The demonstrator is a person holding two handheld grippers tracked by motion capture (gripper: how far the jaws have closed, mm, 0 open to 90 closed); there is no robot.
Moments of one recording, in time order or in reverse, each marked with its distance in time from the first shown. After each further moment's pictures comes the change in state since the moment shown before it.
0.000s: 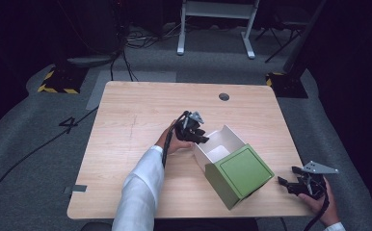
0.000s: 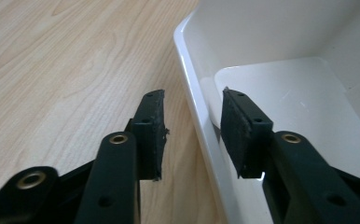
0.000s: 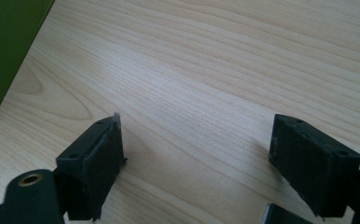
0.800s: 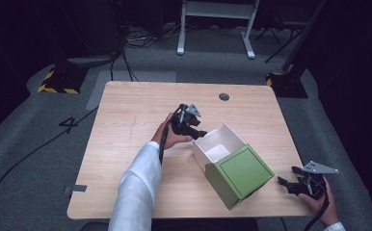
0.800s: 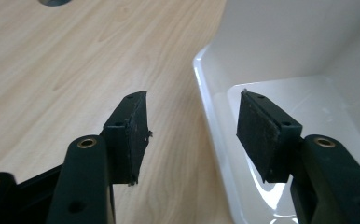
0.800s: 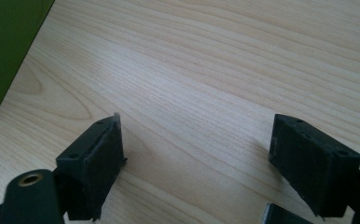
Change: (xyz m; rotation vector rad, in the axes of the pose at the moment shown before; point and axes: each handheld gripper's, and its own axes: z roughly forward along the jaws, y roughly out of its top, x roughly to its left) left arm 0.000 0.014 -0.029 -0.023 0.107 0.030; right arm 0.000 0.000 0.000 0.000 0.000 0.001
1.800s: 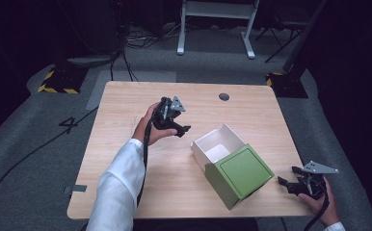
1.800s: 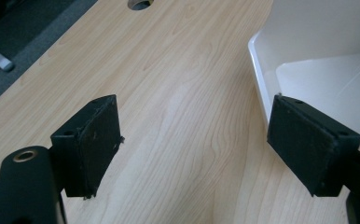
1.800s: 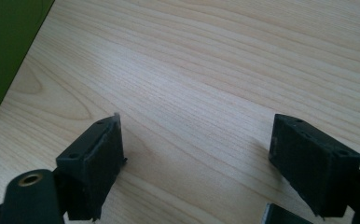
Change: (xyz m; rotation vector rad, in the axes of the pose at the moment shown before) left arm -0.002 -0.008 -0.071 0.032 0.227 0.053; right arm 0.000 0.000 0.000 0.000 0.000 0.000
